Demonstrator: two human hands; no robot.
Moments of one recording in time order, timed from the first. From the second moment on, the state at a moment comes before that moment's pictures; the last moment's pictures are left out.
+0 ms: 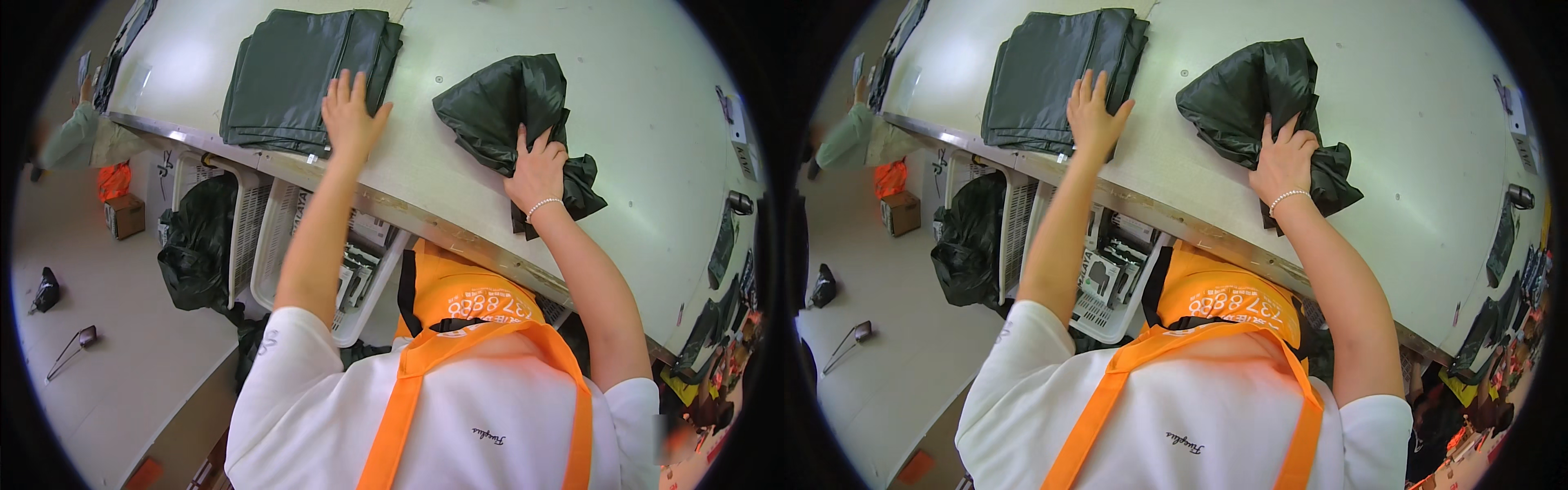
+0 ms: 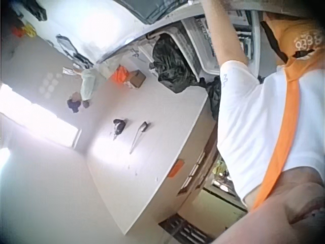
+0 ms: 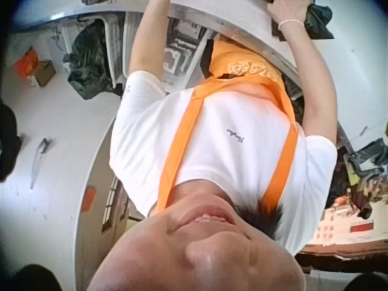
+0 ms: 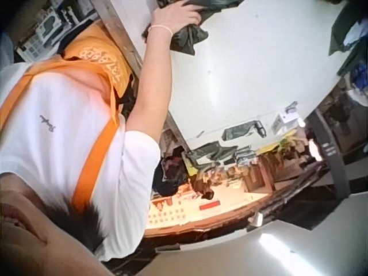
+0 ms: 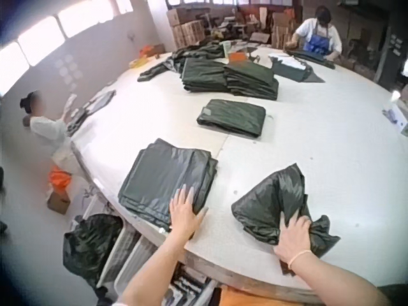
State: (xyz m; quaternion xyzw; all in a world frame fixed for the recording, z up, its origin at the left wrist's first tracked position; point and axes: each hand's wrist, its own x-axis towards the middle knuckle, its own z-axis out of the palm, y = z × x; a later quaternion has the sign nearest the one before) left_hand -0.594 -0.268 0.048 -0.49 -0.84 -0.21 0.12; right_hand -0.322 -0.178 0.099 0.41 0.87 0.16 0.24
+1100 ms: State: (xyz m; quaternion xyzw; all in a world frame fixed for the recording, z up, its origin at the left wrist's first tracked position) left_hand -0.281 -0.207 -0.002 -0.75 -0.56 -0.33 -0.14; right_hand 0.017 -0.307 0.182 0.68 0.65 -0.32 -0.14
